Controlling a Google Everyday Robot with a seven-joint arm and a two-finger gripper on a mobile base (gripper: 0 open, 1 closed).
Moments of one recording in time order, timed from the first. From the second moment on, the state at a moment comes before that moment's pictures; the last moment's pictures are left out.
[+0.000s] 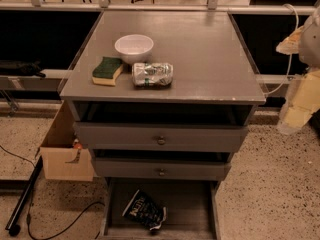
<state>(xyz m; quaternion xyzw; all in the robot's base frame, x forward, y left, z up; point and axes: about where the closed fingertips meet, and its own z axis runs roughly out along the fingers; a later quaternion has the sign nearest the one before) 0.438 -0.216 0.977 -0.60 0.78 -0.04 0.16</state>
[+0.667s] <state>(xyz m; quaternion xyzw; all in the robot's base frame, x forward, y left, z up) 0.438 -0.219 0.971 -0.58 0.80 0.00 0.19</state>
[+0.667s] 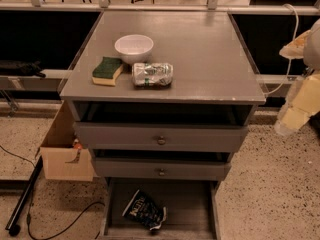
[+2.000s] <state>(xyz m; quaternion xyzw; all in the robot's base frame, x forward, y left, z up) 0.402 -0.179 0.808 -0.47 0.83 0.22 0.22</state>
